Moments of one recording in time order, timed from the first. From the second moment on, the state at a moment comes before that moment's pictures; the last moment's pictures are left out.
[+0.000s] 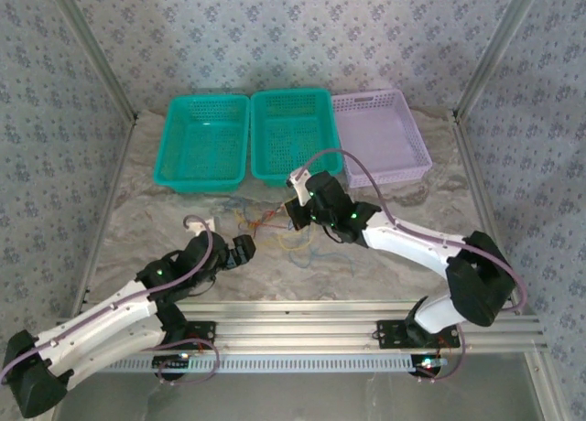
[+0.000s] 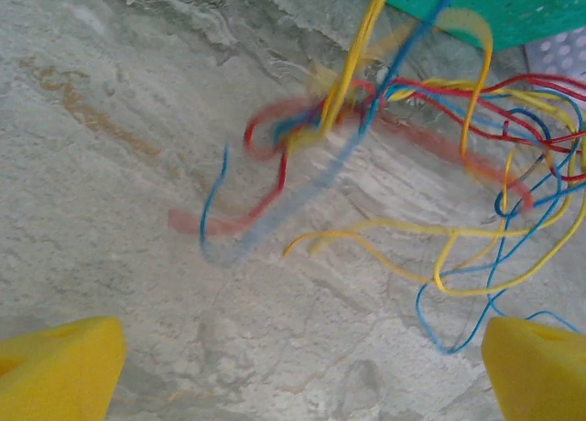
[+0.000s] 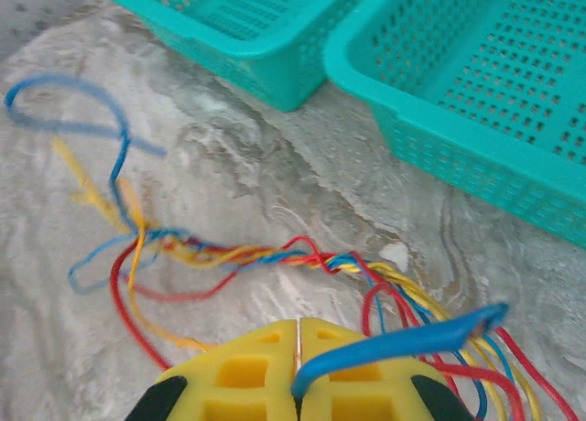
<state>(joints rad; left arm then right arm) -0.86 0.69 0.45 -0.50 -0.27 -0.99 0.82 1.44 0.95 -0.08 -0.05 0.17</state>
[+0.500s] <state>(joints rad) -0.94 0.91 0.61 -0.38 -0.26 -1.04 0.82 1.37 0.92 -0.09 -0.13 0.12</state>
